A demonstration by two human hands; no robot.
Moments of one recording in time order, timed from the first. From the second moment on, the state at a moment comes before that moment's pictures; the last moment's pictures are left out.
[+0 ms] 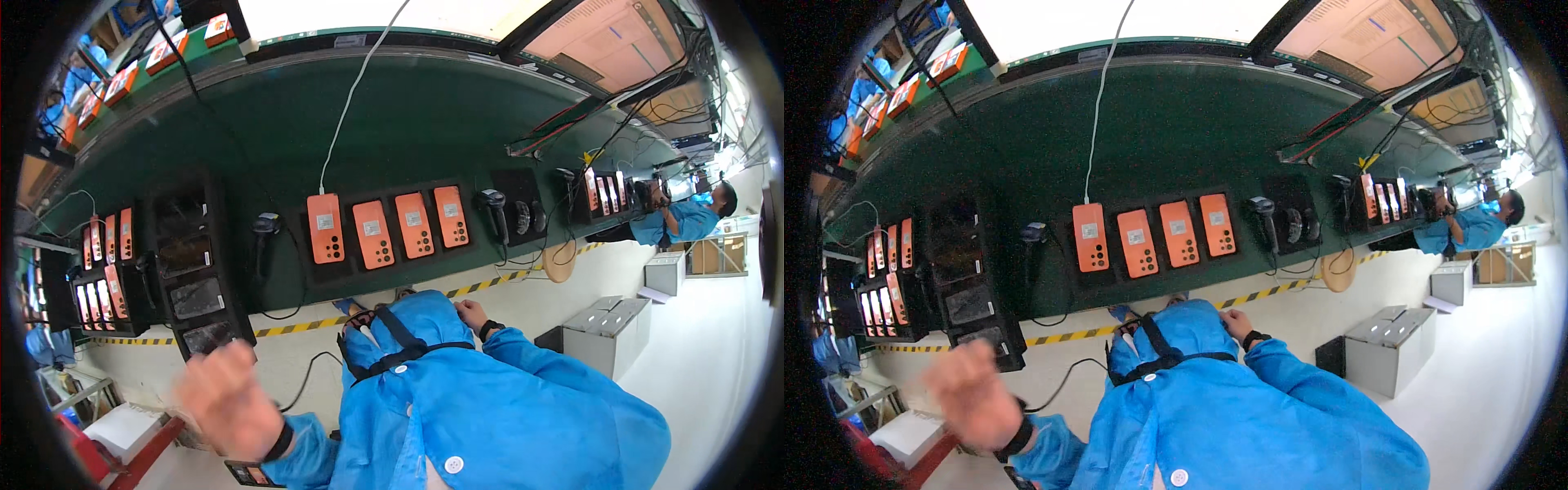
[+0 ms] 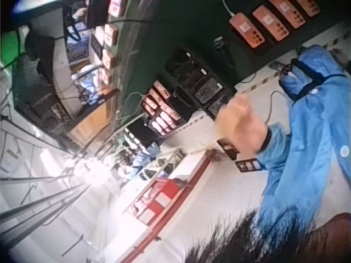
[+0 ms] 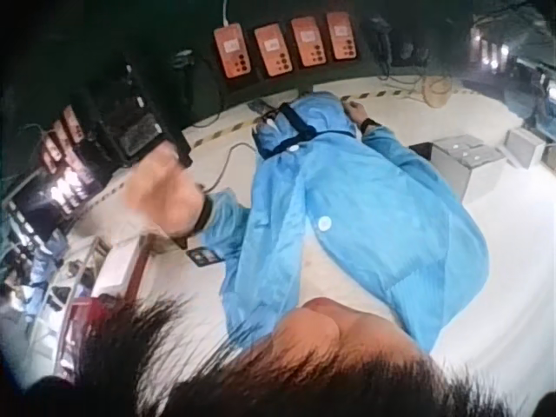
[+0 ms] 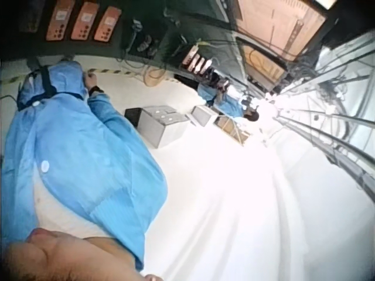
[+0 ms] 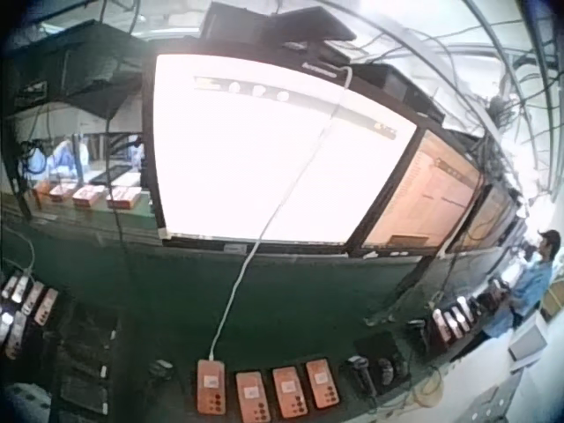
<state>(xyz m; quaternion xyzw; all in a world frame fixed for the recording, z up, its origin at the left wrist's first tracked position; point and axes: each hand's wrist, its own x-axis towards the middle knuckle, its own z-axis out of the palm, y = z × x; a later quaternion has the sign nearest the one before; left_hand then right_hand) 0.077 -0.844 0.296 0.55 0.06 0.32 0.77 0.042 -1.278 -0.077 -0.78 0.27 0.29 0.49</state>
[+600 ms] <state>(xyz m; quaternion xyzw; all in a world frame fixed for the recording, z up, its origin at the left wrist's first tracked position) 0.029 -0.900 0.057 0.41 0.54 -0.02 0.74 0.056 -1.327 -0.074 -0.69 0.41 0.28 0.53</state>
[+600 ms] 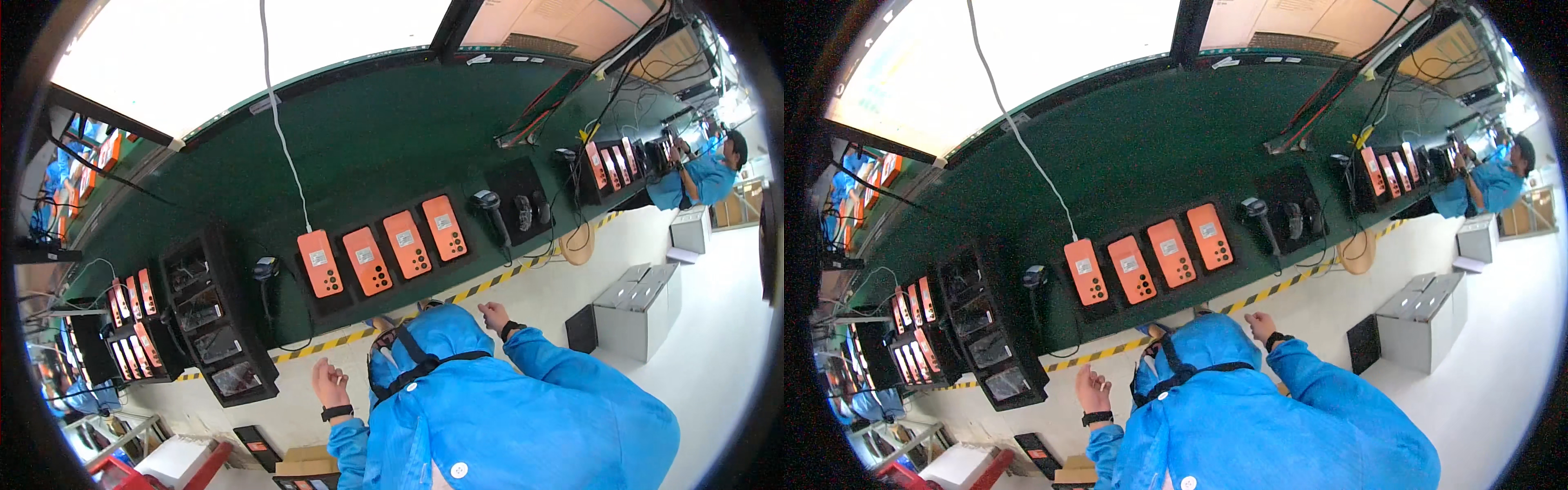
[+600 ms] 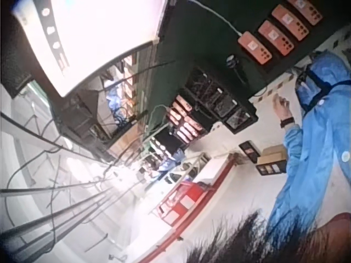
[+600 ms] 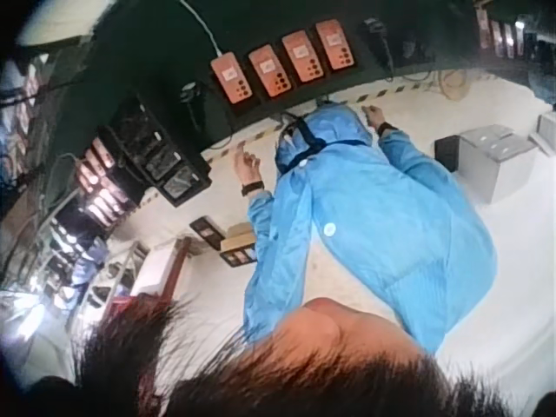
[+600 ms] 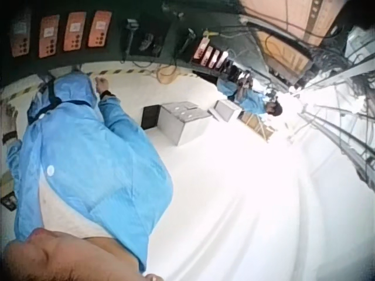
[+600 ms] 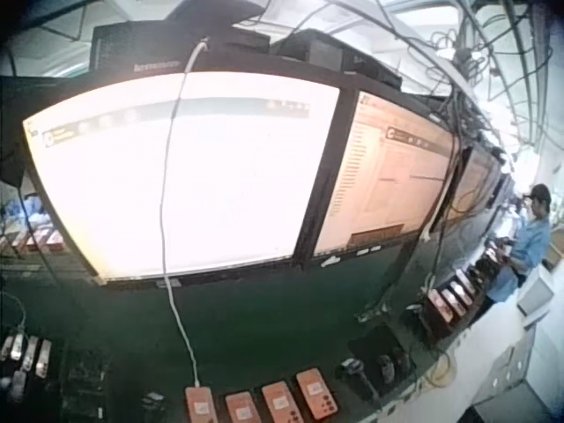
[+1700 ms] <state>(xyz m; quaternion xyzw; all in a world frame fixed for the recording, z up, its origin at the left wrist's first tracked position) 0.102 -0.848 0.027 0.53 0.23 -0.15 0.80 0.009 -1.229 -0.050 -0.82 0.36 0.16 0.43</state>
